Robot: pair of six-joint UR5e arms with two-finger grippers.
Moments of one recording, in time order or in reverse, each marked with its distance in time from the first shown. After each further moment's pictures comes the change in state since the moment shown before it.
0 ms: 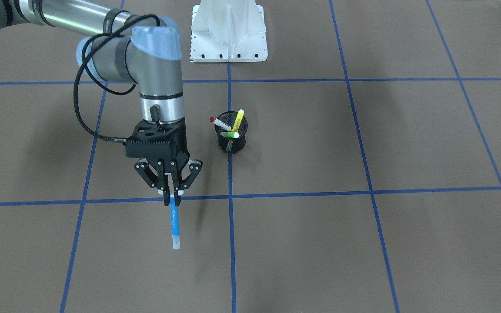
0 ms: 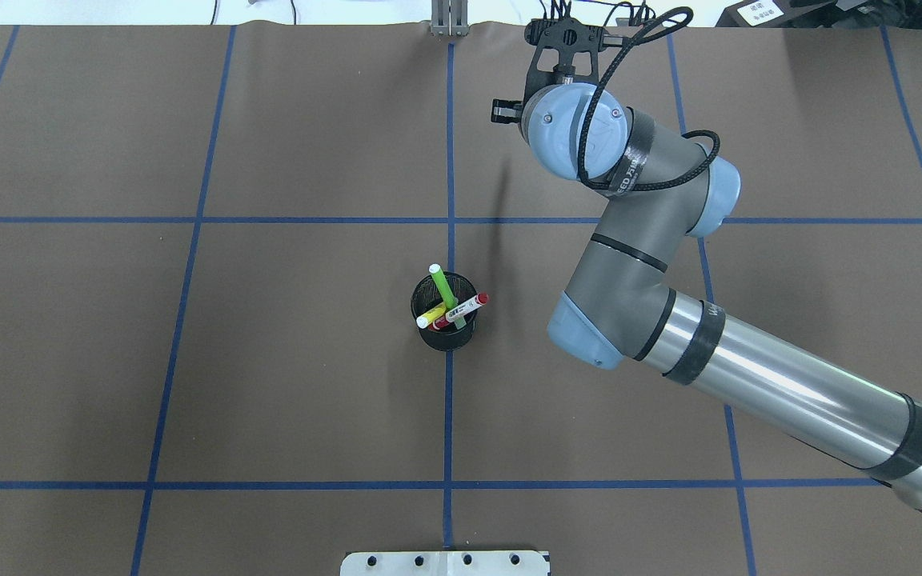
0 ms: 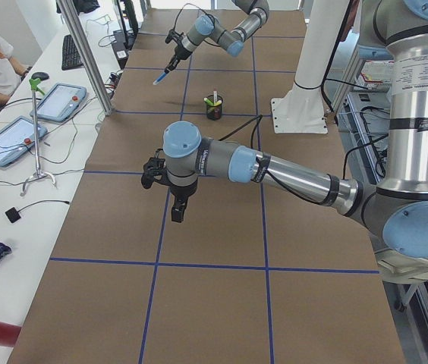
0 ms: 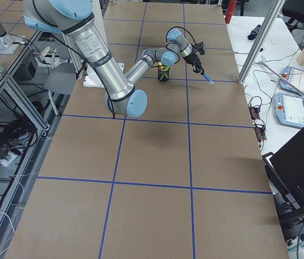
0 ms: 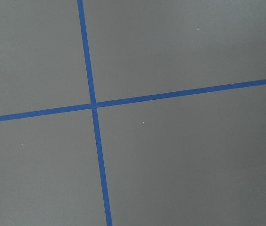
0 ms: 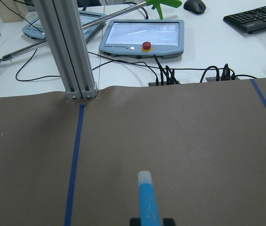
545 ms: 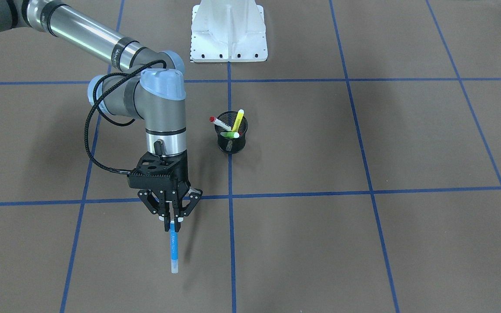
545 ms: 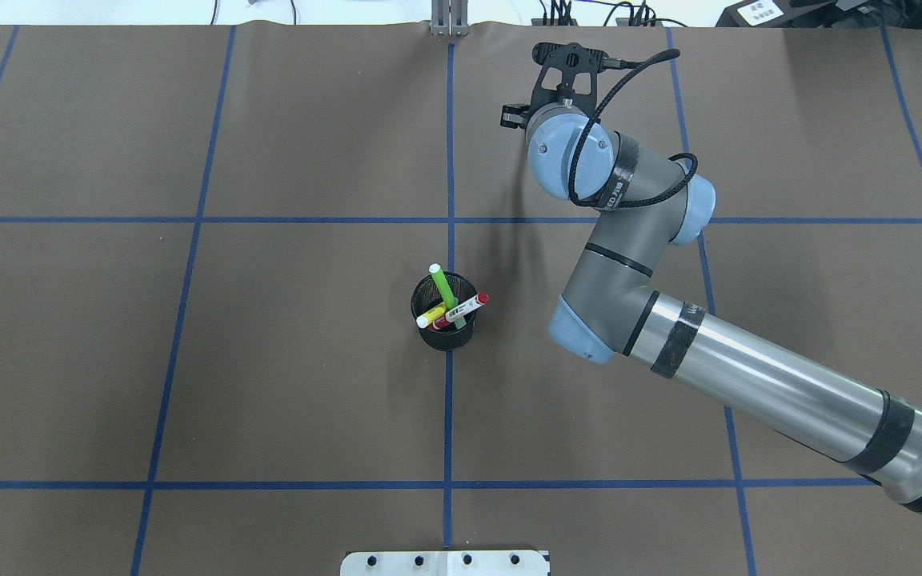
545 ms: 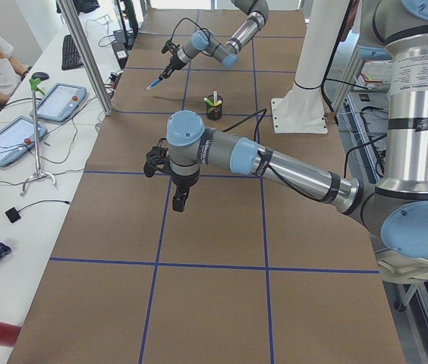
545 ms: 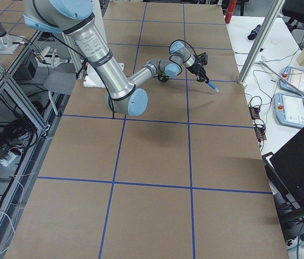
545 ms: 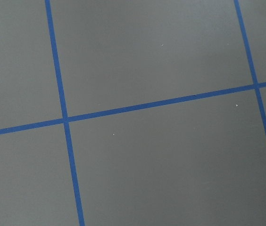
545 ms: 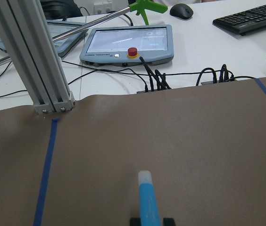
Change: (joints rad) left arm 0.011 -0.002 -0.034 0.004 -0.011 -0.015; right arm -0.016 -0.006 -0.133 0.133 -0.108 0.027
